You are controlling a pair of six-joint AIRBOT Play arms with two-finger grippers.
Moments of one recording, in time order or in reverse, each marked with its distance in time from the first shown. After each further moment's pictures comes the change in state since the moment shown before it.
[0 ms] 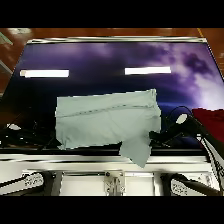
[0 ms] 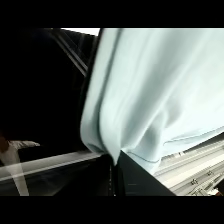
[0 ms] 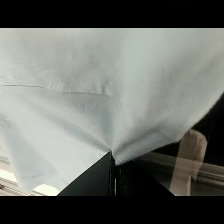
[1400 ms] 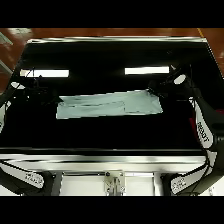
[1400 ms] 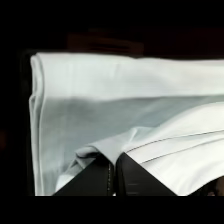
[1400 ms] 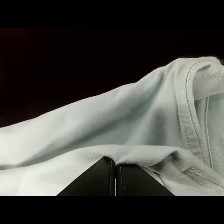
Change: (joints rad) left arm -0.232 -0.452 0.840 -0.154 0.099 -0.047; right arm 0.052 -0.437 0.803 0.161 -0.383 0.096
